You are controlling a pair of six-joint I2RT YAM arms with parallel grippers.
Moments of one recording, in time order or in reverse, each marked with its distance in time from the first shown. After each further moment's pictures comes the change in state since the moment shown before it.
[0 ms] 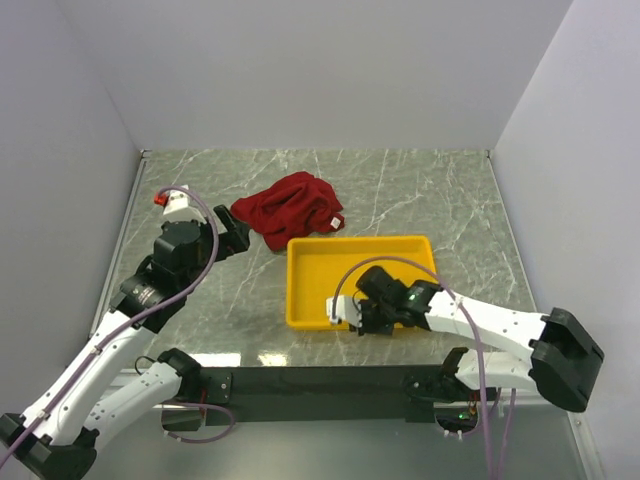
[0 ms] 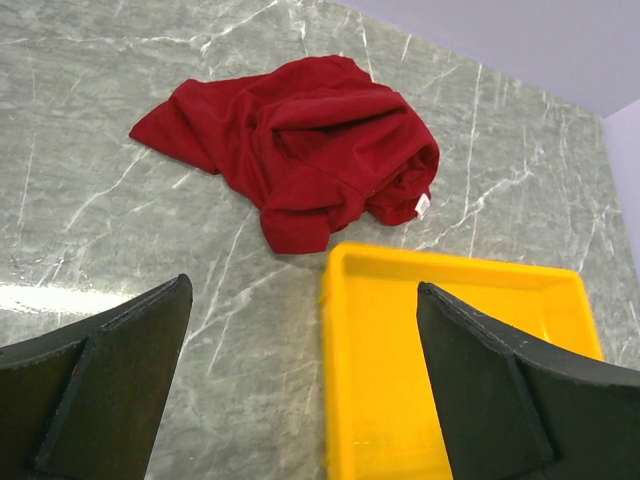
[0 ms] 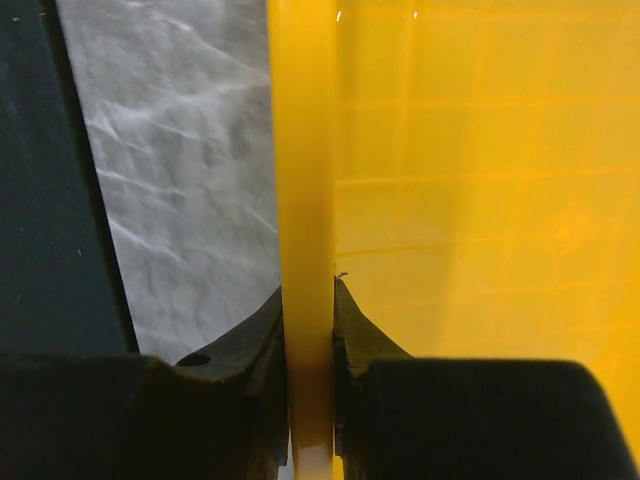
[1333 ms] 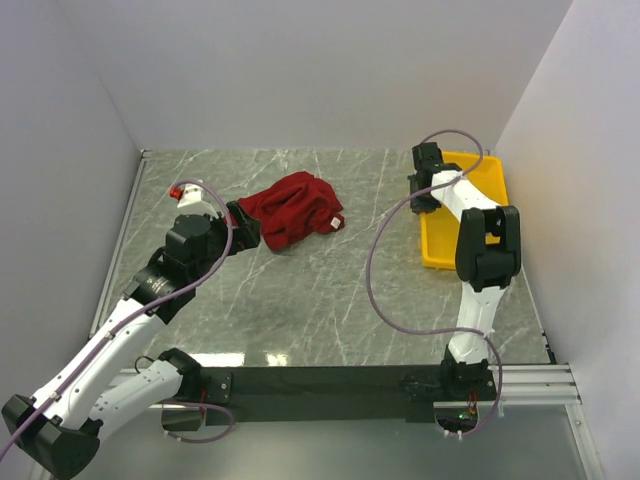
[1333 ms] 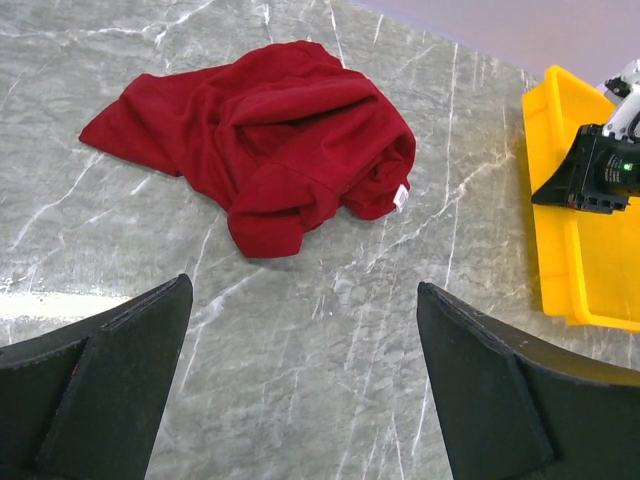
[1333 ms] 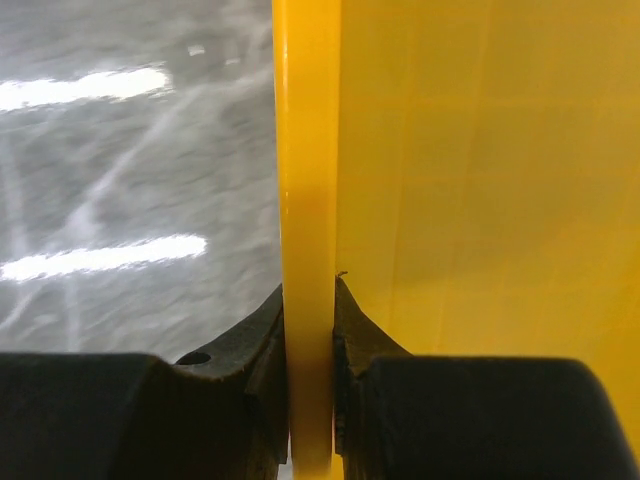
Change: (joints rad) left arm 0.000 0.084 -0.017 0.105 0.071 0.011; right arm -0.822 0.839 0.974 -0.078 0.392 0.766
